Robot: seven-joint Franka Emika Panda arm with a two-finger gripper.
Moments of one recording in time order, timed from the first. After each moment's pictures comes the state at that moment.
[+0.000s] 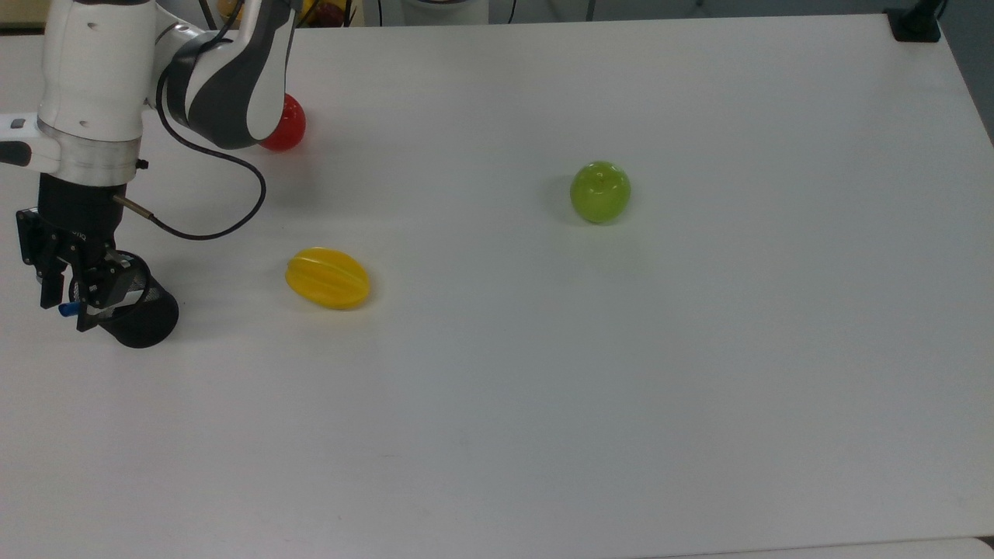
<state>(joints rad) -0.16 0.67 -0.23 -1.47 0.08 2.88 0.09</state>
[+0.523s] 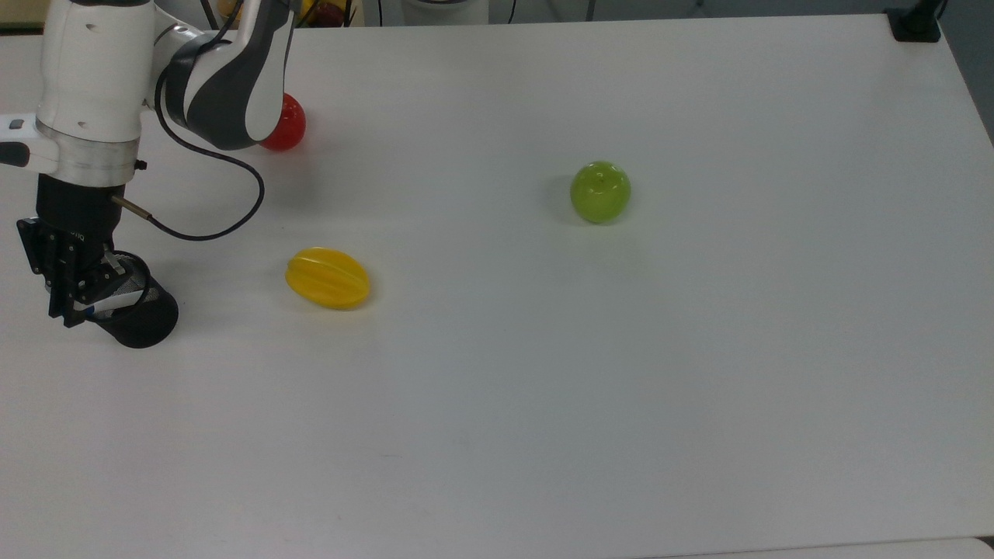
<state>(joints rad) -0.16 0.67 -0.23 -1.47 0.08 2.88 0.09</state>
